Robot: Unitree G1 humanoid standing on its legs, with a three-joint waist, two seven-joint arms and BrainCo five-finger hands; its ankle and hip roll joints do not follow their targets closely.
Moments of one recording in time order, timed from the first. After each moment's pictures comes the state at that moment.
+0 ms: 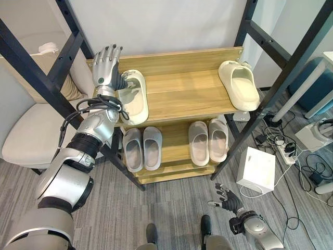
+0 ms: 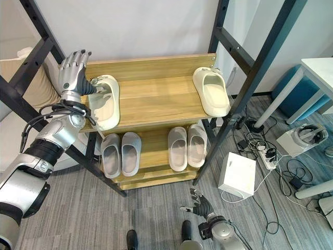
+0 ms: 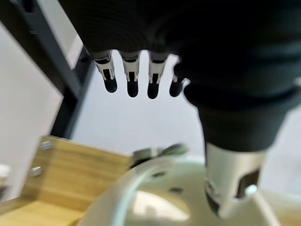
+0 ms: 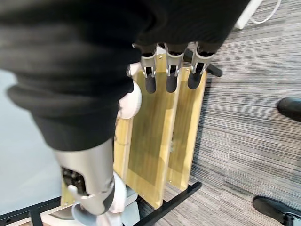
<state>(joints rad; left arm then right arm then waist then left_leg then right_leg) -0.96 0.64 -0.47 0.76 0.53 0.10 0.51 0.09 -0.37 0.38 0.46 0.26 -0.04 0.00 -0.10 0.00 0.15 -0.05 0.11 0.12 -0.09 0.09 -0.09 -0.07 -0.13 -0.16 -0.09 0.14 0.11</state>
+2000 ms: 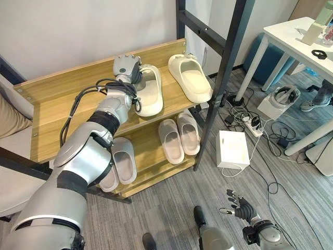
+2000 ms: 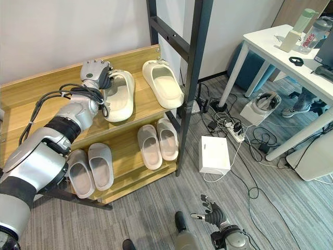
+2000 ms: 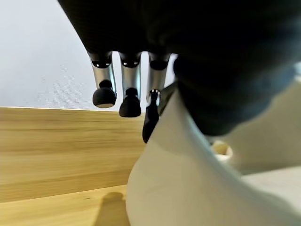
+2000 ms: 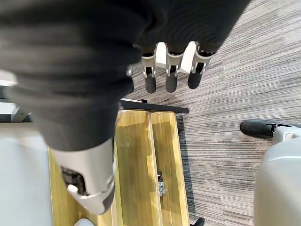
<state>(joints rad) -1.29 0.46 -0.78 1.13 0.51 0.11 0.37 0.20 -0.46 0.33 0.34 0.30 -0.04 0.01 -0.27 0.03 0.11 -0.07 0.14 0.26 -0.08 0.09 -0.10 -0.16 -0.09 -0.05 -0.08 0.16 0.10</state>
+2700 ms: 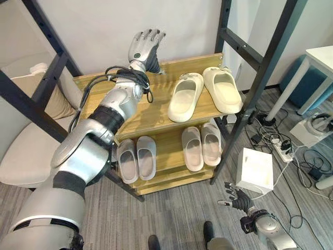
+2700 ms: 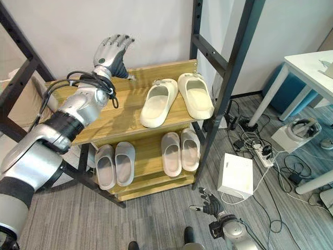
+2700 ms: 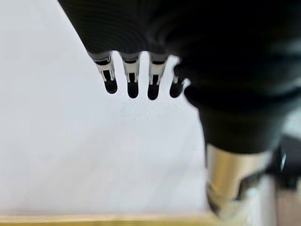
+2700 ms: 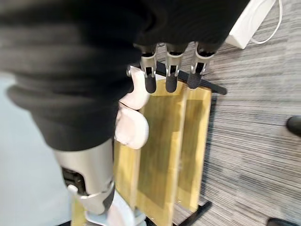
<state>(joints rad) -1.02 0.55 -0.47 0.48 0.37 0.03 0.29 0.12 -0.44 0.32 0.45 0.27 -0.01 0.04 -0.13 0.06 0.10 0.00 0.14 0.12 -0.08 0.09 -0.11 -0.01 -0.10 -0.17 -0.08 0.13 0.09</state>
